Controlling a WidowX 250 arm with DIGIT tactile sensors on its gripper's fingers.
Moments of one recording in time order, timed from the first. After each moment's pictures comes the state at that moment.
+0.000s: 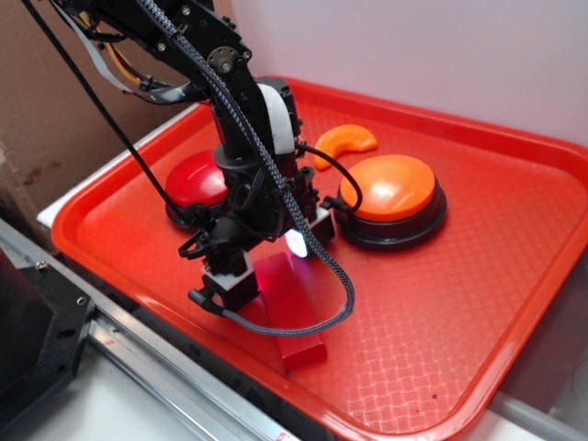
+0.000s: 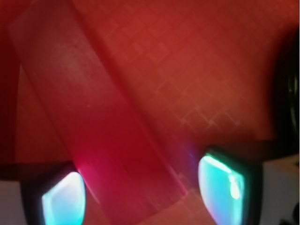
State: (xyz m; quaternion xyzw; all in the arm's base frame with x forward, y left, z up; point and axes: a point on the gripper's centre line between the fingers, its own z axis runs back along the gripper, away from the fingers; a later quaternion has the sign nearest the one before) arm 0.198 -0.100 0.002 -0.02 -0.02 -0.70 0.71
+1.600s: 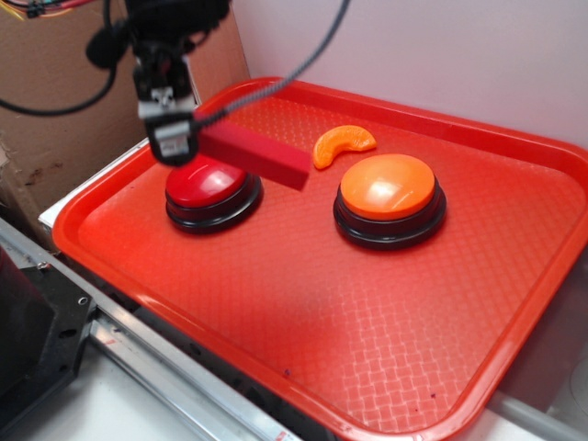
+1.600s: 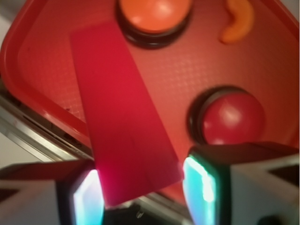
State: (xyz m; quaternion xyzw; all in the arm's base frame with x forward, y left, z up) arm 0.174 -0.072 0.151 -0.01 0.03 -0.20 0.98
